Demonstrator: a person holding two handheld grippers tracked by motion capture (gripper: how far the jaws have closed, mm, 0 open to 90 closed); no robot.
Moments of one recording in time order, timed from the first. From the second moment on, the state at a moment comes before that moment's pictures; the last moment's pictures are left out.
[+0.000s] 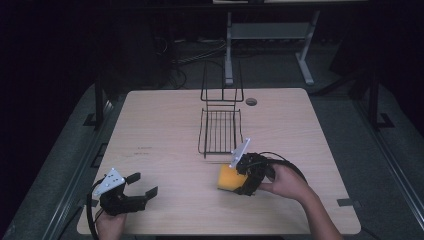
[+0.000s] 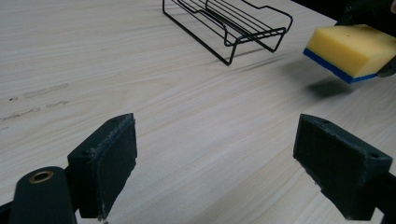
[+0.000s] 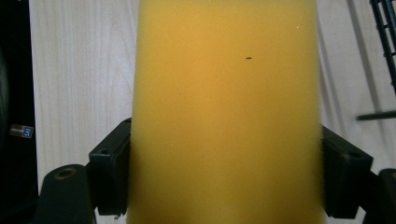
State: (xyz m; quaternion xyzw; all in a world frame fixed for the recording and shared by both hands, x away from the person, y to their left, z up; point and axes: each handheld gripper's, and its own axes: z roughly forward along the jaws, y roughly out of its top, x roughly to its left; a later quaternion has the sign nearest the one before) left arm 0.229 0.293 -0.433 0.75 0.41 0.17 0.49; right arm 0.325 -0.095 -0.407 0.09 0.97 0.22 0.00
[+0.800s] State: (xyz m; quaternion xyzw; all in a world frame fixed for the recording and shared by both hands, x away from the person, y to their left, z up) left arm 0.229 0.293 -0.433 0.75 0.41 0.17 0.49; right arm 0.344 -0.080 -0.397 0.09 0.97 0.21 0.00
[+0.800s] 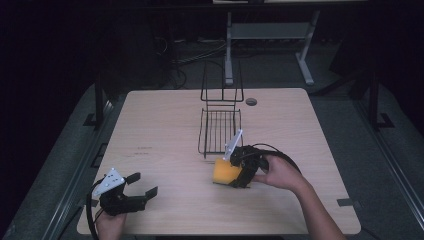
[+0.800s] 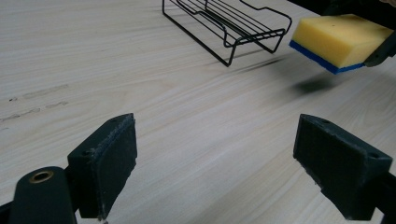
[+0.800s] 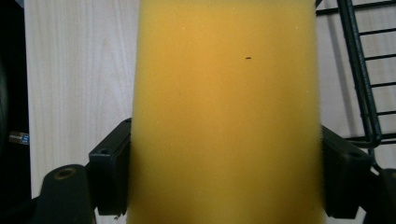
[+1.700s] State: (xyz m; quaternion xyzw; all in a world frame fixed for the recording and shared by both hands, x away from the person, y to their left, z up) left arm 0.229 0.295 -0.433 0.75 0.41 0.17 0.49; right arm 0.377 -0.062 -0.388 0.08 0.97 0.21 -0.01
